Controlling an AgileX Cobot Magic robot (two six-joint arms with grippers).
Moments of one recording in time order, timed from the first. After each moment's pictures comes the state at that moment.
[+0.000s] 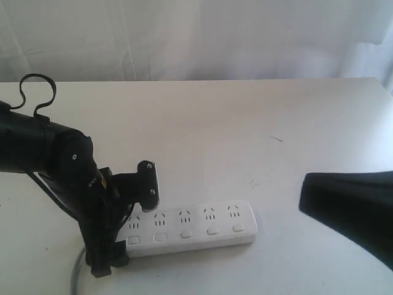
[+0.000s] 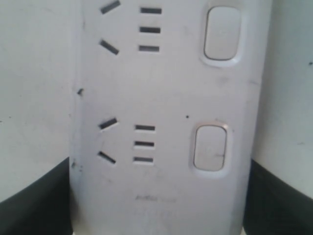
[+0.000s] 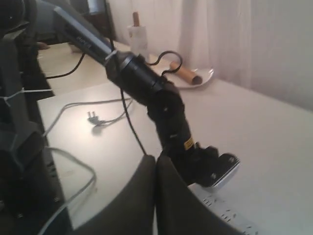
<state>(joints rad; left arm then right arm) -0.51 1.76 -0.88 -0.14 0.58 0.91 -0.03 0.48 -0.50 -1.73 -1.17 1.88</state>
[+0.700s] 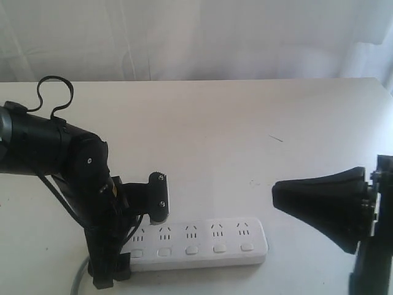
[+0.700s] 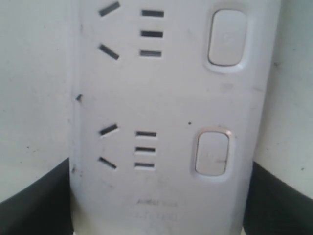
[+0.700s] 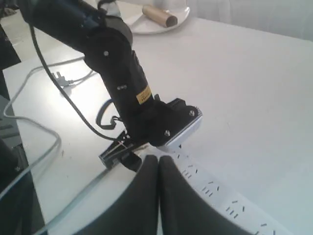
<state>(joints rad) -0.56 1.78 -0.92 -0.13 0.66 0.91 0.10 0.76 -0.42 -1.75 -0.95 1.68</state>
